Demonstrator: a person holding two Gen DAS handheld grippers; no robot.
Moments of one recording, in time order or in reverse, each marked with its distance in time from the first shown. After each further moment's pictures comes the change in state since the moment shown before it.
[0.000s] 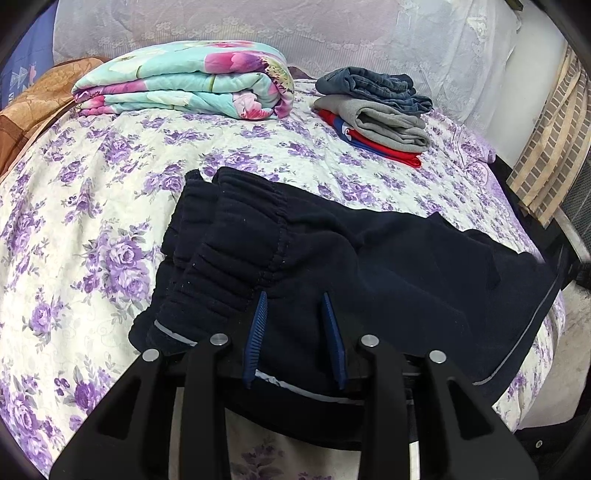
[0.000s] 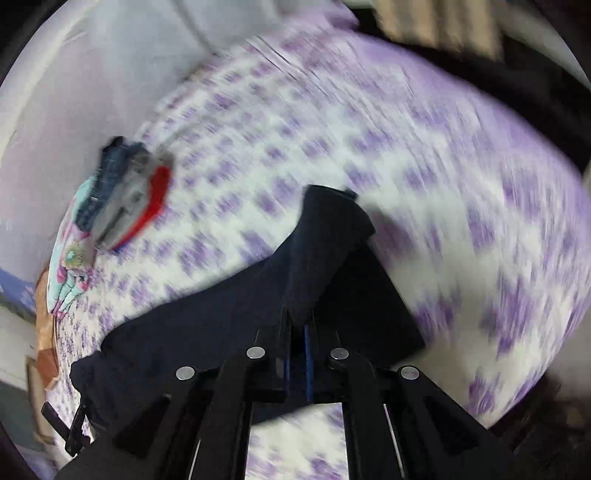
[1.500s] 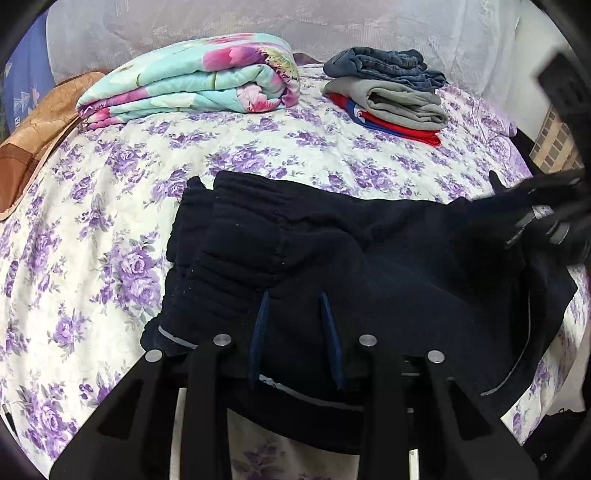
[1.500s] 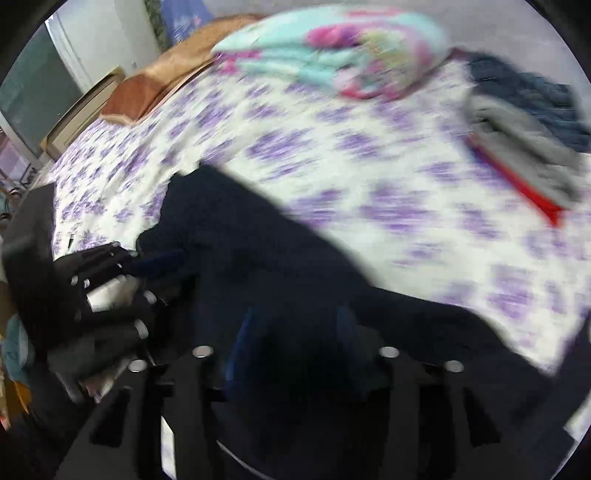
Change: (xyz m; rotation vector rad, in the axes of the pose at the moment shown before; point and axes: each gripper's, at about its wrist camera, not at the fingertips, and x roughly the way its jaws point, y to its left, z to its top) left arm 0.007 -0.016 0.008 0.064 0.058 0.130; right arm 0.104 0.441 -0.138 -1.083 0.175 0.101
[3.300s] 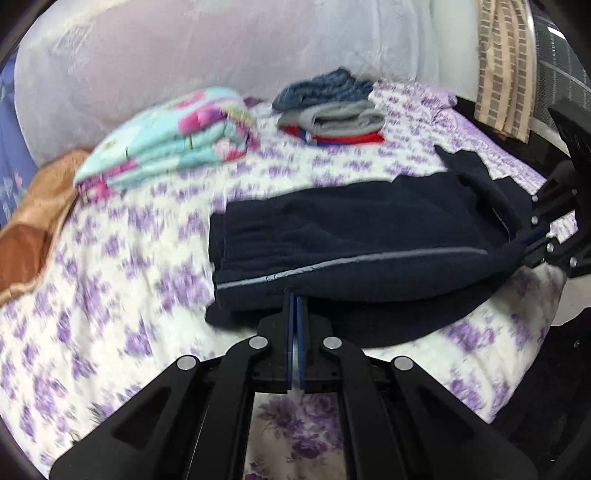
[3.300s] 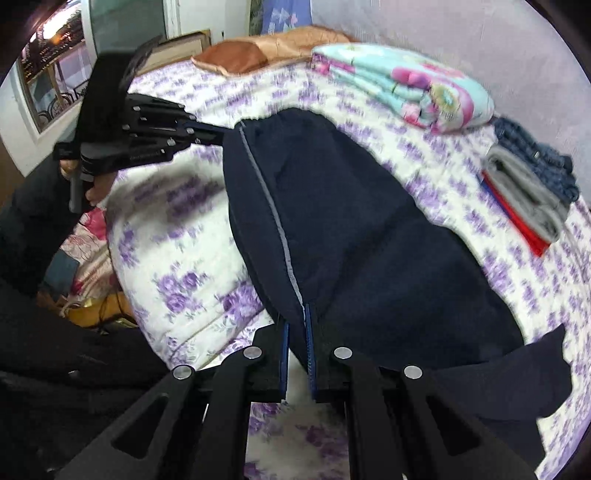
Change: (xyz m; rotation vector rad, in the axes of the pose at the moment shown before) left arm -0.072 0.011 -0.041 0.290 -0.110 -0.027; right arm -0.023 0.085 -0.121 -0.368 -0.061 0.095
